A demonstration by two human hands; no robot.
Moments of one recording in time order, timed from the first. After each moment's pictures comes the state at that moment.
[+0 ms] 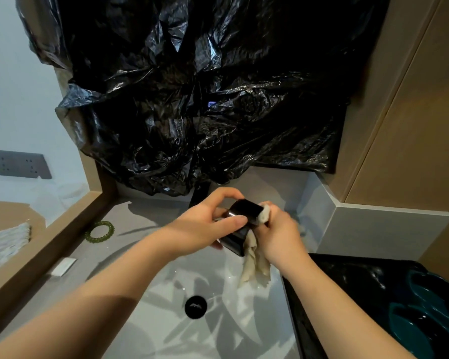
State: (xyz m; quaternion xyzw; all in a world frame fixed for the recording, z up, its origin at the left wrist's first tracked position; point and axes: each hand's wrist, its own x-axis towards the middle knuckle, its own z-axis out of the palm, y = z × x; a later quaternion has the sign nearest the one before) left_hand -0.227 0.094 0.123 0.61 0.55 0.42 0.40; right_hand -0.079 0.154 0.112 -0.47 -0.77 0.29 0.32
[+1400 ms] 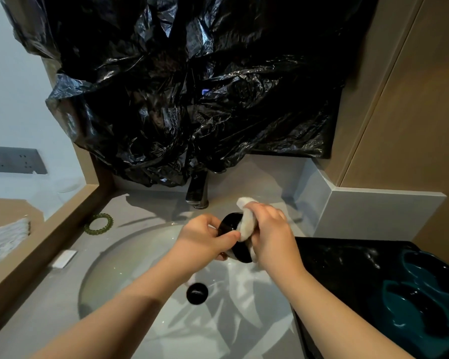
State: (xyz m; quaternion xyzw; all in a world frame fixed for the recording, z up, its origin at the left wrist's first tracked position) left_hand -0.202 0.089 0.074 0.43 0.66 0.50 0.37; right_hand -0.070 0.147 0.074 -0.43 -0.83 0.20 0.30
